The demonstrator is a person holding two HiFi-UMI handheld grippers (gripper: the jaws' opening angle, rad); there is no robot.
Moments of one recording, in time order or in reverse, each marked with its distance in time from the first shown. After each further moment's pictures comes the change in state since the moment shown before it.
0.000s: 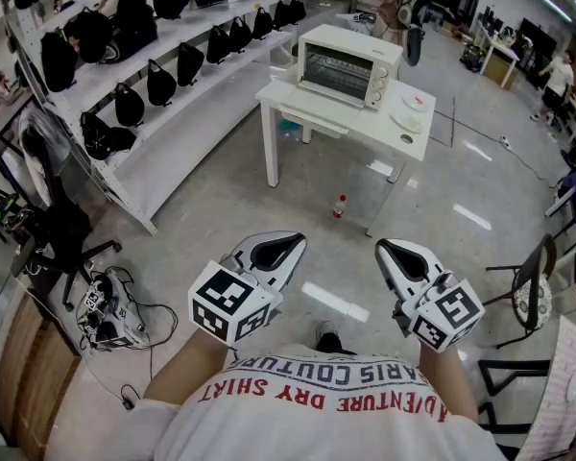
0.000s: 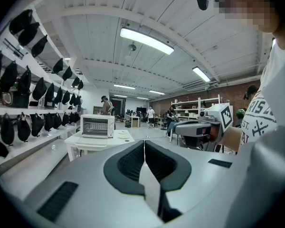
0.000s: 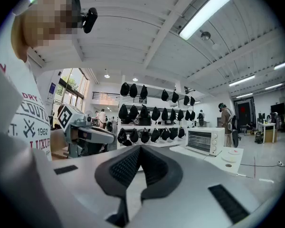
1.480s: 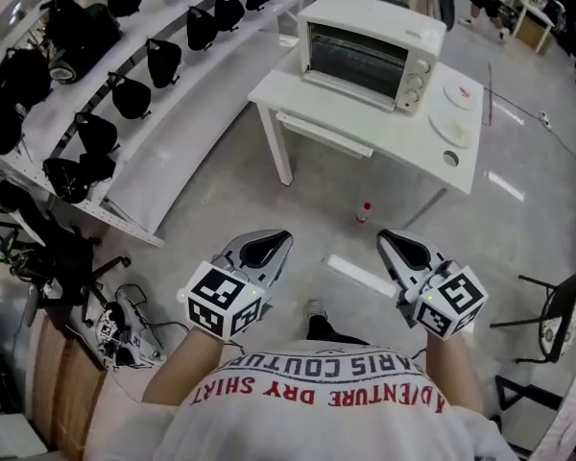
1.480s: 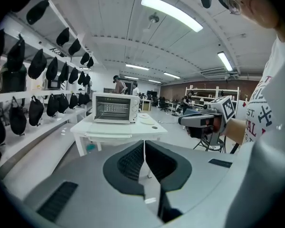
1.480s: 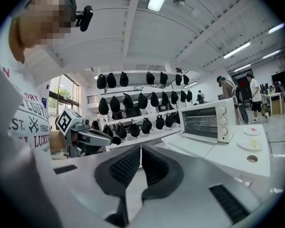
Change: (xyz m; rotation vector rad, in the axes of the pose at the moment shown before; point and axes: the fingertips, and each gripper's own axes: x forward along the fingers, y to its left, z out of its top) left arm 0.203 0.244 -0.052 -0.086 0.226 0.097; right arm 0.224 -0.228 -0.087 0.201 0.088 0.065
